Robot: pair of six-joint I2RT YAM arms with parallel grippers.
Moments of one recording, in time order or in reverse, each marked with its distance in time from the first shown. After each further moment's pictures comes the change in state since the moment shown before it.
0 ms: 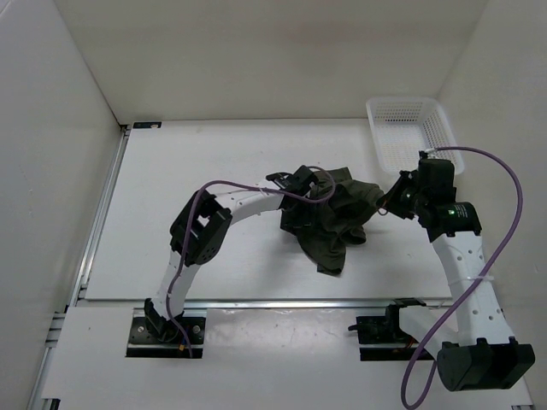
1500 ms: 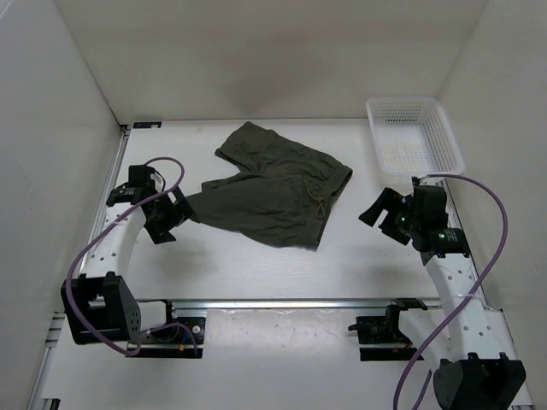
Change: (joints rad) left arm 0.898 -0.905 -0.639 -0.222 0.106 0.174; right arm -0.036 -0.144 -0.283 0.137 -0.110 0.008
